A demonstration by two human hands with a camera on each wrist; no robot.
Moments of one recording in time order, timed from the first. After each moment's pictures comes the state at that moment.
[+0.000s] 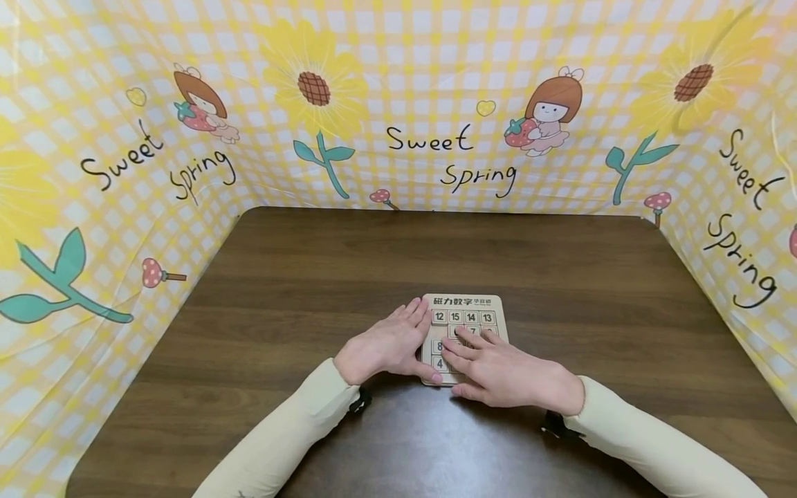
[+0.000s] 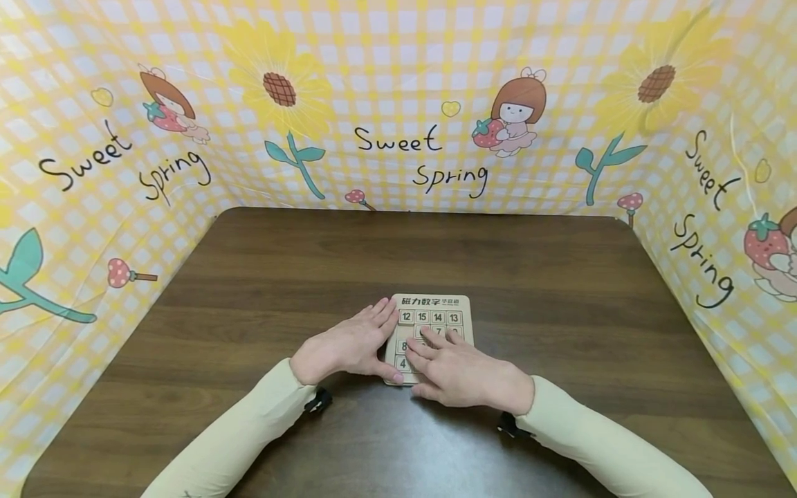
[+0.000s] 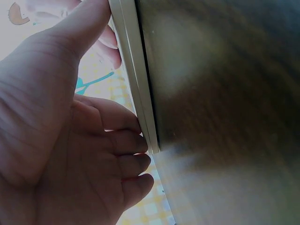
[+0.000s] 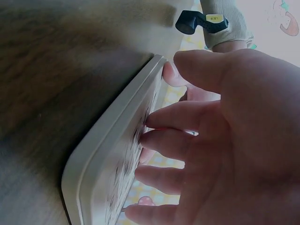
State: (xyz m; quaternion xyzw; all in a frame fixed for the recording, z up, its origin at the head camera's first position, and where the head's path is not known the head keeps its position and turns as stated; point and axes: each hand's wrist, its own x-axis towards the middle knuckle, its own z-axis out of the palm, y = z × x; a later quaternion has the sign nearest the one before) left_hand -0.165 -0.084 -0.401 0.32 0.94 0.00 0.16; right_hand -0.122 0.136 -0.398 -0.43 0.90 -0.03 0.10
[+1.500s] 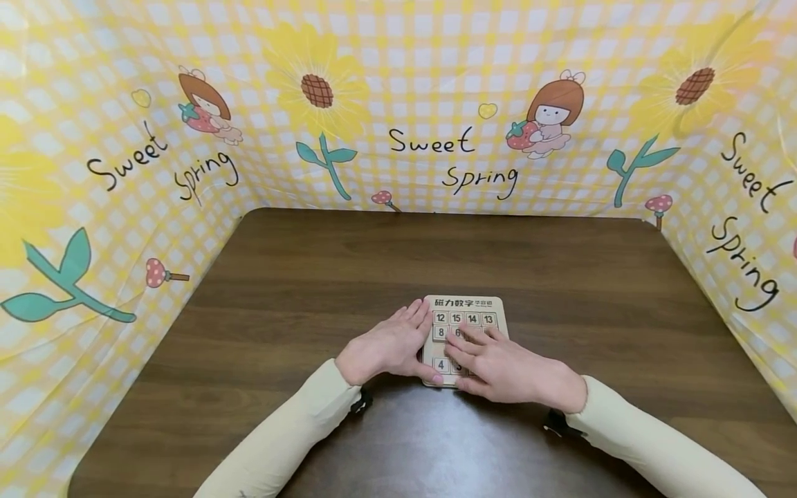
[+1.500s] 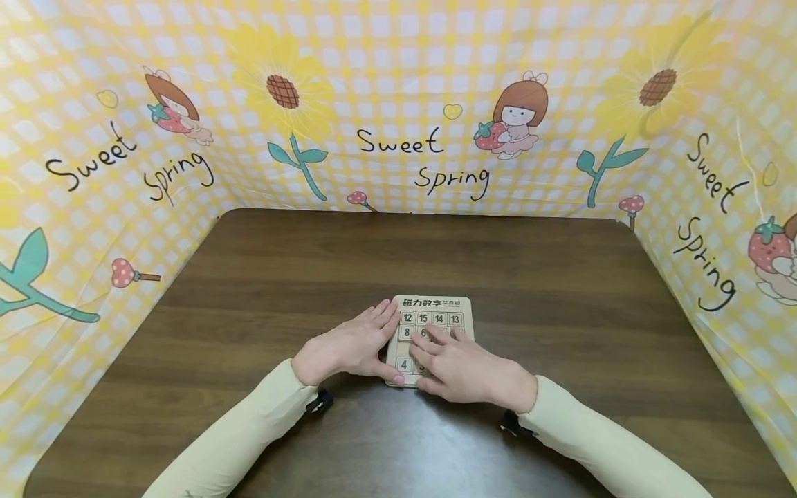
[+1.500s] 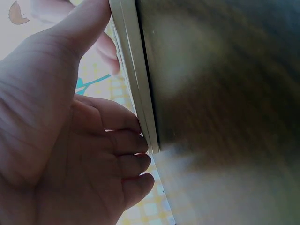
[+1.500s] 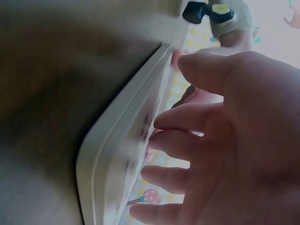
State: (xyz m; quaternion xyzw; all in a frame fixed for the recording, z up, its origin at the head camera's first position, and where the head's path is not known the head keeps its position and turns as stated) left_hand -0.164 -0.085 -0.400 0.32 0.93 0.01 0.16; right_hand -0.129 0.140 -0.402 -0.43 0.90 -0.04 0.08
